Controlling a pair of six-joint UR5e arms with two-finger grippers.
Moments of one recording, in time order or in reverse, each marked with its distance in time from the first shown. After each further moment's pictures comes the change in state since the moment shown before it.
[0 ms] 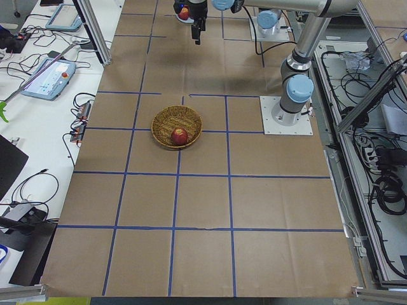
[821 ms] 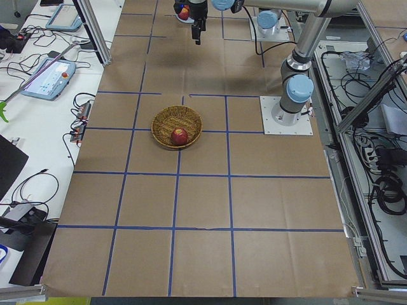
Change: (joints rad) left arm -0.001 0.000 -0.001 -0.001 -0.001 0.001; right arm 0.005 -0.045 -0.024 0.035 -0.002 0.015
